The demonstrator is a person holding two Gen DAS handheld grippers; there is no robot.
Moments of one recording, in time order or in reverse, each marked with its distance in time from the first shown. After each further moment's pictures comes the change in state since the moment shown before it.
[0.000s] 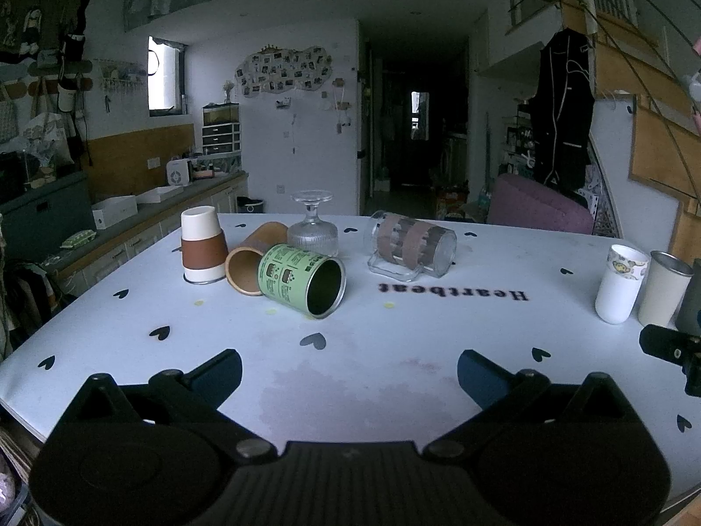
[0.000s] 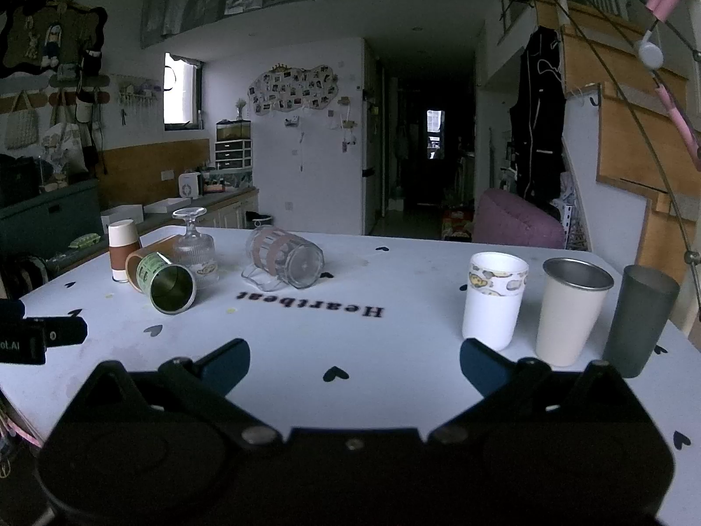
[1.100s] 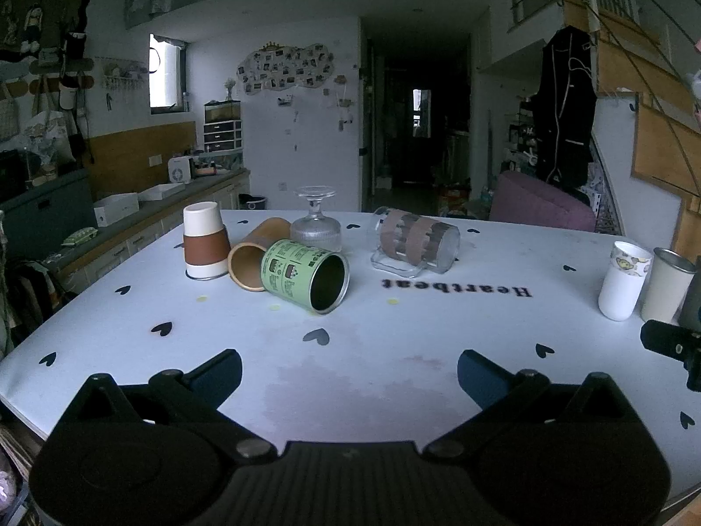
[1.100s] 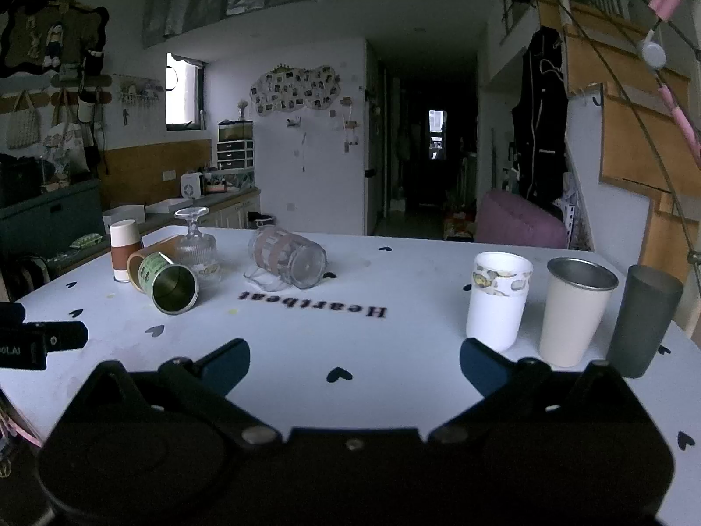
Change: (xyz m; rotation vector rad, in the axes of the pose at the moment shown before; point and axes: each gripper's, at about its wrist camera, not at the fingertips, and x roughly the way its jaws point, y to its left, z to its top) left arm 0.000 0.000 0.000 0.001 0.003 0.001; right arm 0.002 0.002 0.000 -0.003 -0.004 -0.001
